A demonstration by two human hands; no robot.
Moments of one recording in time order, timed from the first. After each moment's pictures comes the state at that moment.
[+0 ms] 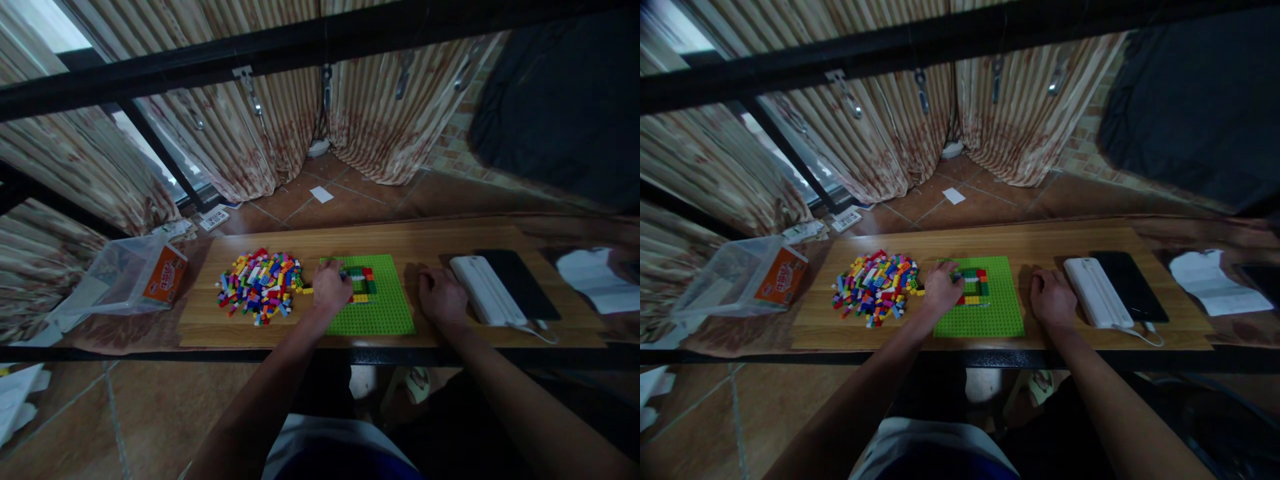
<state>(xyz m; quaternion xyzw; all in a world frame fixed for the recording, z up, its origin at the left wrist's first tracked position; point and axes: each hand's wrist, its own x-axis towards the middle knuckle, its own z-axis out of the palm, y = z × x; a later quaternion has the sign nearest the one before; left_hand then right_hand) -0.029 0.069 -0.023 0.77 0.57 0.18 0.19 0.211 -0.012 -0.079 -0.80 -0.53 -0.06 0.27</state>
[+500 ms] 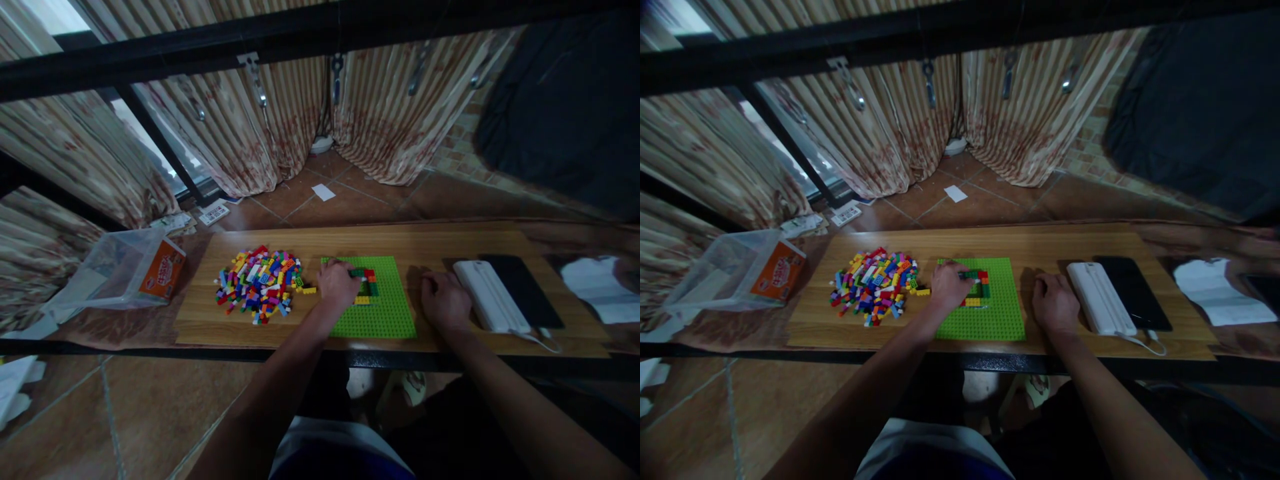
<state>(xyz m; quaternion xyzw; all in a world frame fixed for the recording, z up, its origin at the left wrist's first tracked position) -0.013 0.072 -0.018 0.74 0.61 0.15 0.24 0.212 -0.012 -0.079 -0.79 -0.54 -0.08 0.26</state>
